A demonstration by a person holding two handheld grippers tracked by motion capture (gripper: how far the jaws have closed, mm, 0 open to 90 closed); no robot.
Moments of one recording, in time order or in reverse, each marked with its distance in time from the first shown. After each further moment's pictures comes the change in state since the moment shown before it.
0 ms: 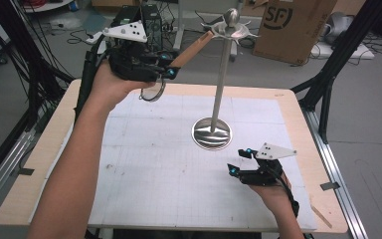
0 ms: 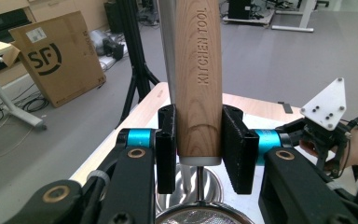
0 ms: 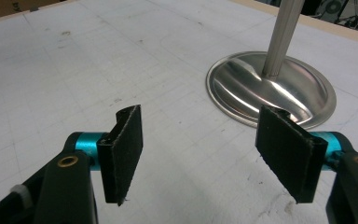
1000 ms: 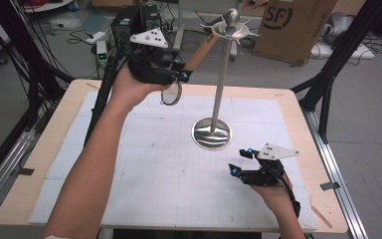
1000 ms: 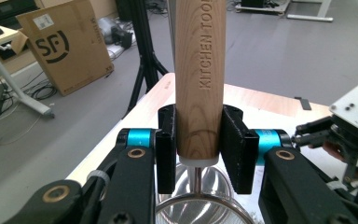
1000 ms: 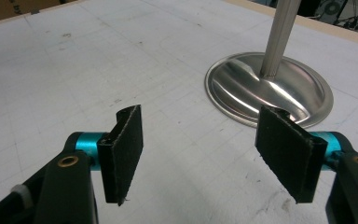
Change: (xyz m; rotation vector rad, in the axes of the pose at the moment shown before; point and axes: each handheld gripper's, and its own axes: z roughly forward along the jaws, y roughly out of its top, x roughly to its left) left arm -0.003 -0.006 0.039 0.046 0.048 -0.015; right arm -0.001 -0.001 -0.003 -0.005 0.000 0.005
